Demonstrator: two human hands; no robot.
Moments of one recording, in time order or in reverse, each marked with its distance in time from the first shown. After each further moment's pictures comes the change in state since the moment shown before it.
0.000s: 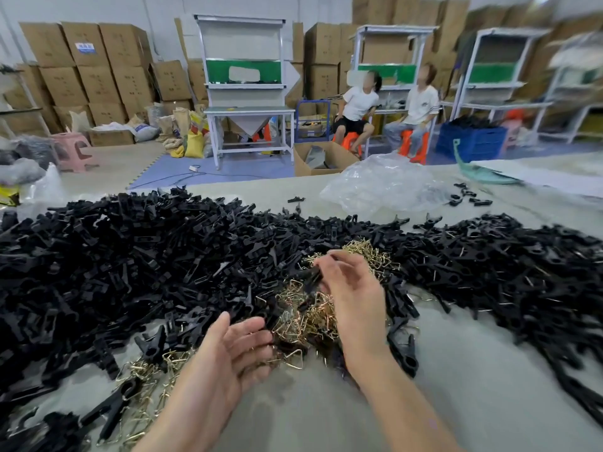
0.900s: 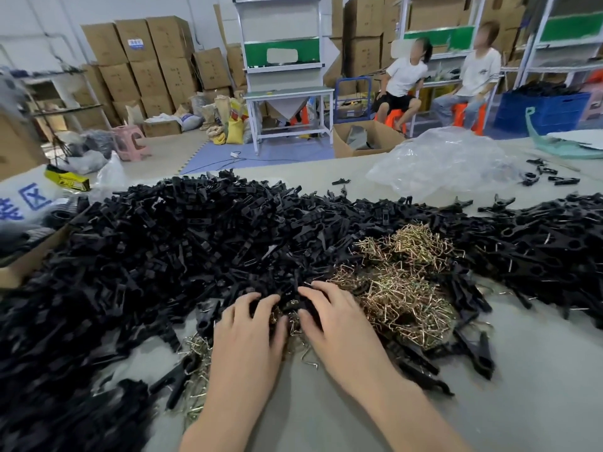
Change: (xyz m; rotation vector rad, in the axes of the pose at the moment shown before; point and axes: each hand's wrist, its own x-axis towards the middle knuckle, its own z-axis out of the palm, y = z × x) left_hand 0.025 -0.015 -0.045 1.559 0.492 0.767; right_hand -0.022 0.071 0.037 -1.084 -0.514 -0.339
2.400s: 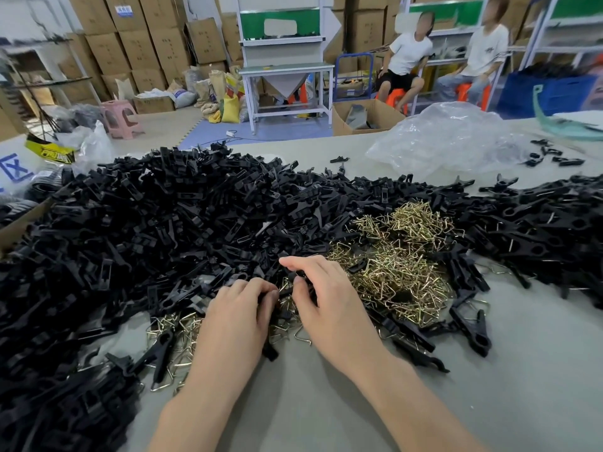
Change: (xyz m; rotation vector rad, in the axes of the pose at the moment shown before) left_hand 0.003 -0.004 -0.014 -0.198 -0.119 0.000; right_hand -0.001 -0.015 -0.006 0.258 0.120 -0.049
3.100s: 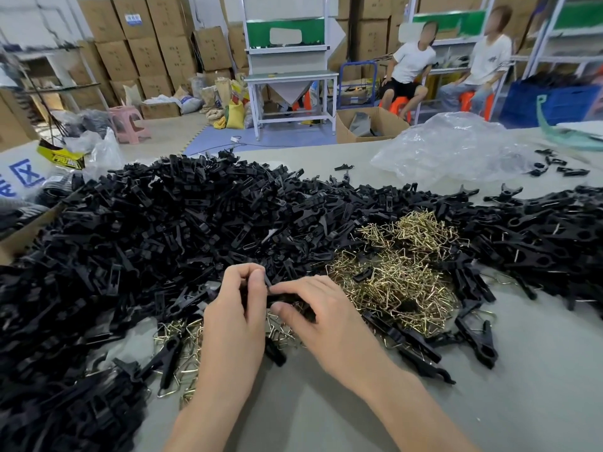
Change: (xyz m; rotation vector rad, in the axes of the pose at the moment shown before) left_hand -0.001 0.008 -0.002 -0.492 0.278 -0.118; right_hand -0.002 -0.003 0.000 0.073 -0.131 -0.067
